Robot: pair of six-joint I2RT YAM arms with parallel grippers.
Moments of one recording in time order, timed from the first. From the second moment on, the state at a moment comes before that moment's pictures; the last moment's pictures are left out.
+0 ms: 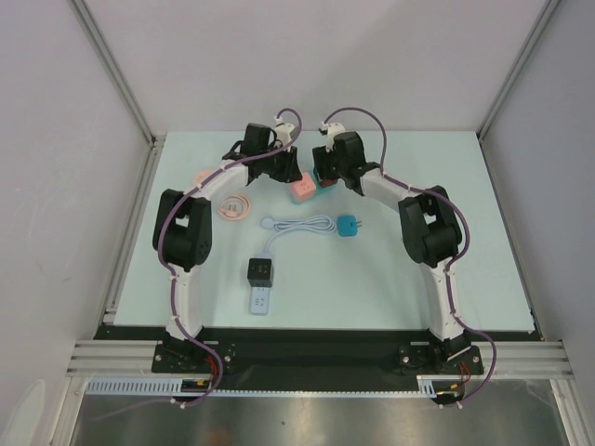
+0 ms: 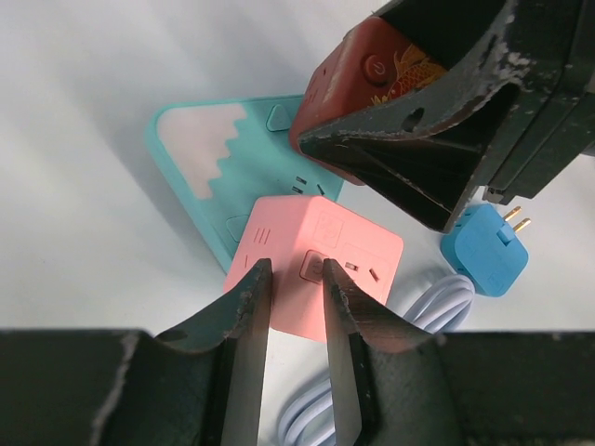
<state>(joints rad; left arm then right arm) -0.35 2.11 1.68 -0.26 0.47 -0.02 0.45 2.24 1.72 -0.02 -0.04 0.05</state>
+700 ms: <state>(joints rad) -0.33 2.15 1.72 -0.24 0.51 -0.05 0.51 2.17 1.56 0.13 0.18 0.17</state>
